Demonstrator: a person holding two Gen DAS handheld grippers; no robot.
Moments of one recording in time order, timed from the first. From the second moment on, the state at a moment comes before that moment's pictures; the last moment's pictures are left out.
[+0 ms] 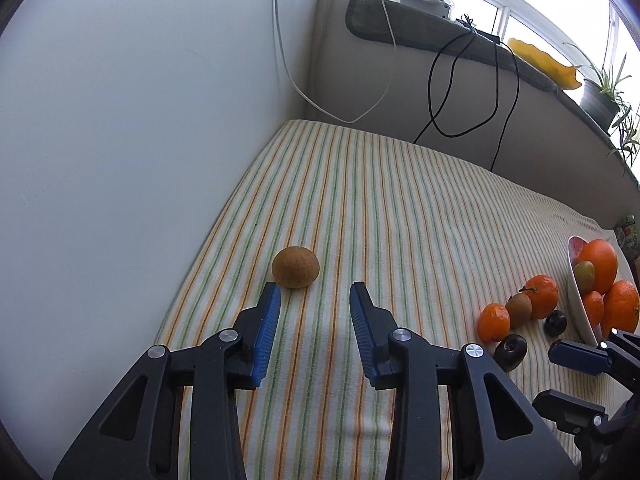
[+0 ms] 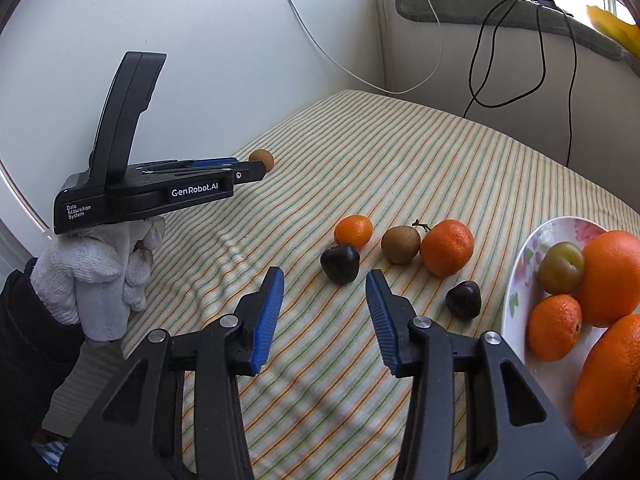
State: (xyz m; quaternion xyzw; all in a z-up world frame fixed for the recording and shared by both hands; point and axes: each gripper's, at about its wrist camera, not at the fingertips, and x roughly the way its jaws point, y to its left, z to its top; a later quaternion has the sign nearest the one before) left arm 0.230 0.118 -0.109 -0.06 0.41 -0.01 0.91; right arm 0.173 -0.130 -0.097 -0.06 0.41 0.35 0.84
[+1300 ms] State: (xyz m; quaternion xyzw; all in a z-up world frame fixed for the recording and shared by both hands) left arm 0.237 0.122 -0.107 -0.06 0.40 -0.01 0.92; right arm 0.196 -0.112 -0.116 -0.05 0.43 0.33 0.84
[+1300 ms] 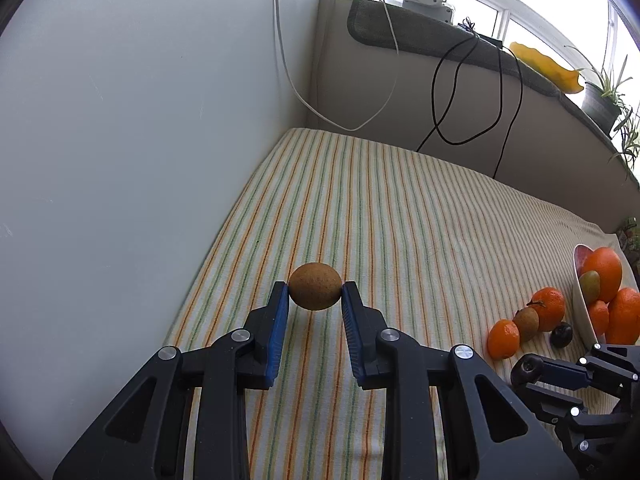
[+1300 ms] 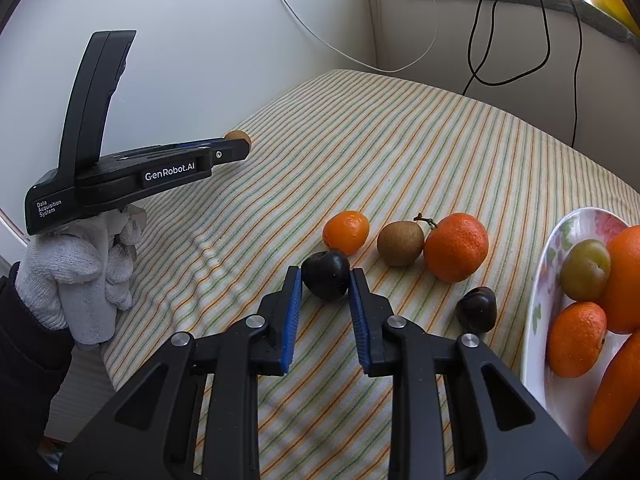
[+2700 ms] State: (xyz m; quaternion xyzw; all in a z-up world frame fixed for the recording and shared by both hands) left arm 0.179 -0.049 -0.061 -0.04 0.36 -0.20 0.91; right arm 0.121 -0.263 -0.043 -0.04 0.35 0.24 0.91
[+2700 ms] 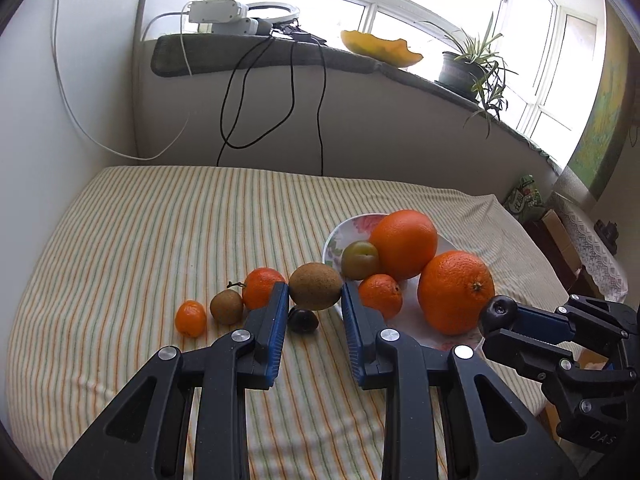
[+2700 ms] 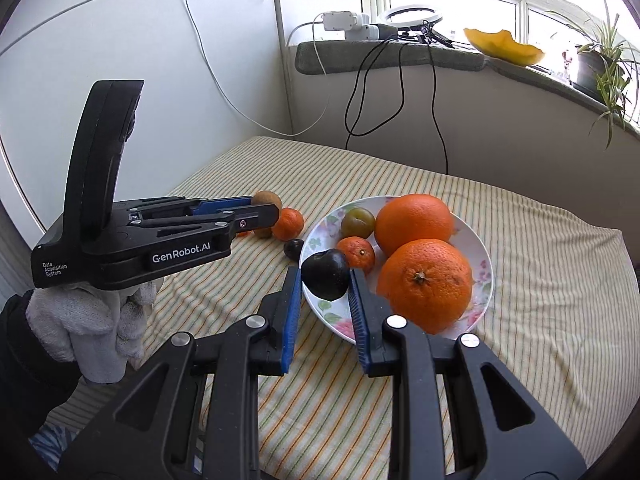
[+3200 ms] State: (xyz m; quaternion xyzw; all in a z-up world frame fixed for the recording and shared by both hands) left arm 0.191 -0.080 -0.067 -0.03 0.37 -0.23 0.90; right arm 0.127 -0.263 -0.056 -0.05 0.36 0.23 0.90
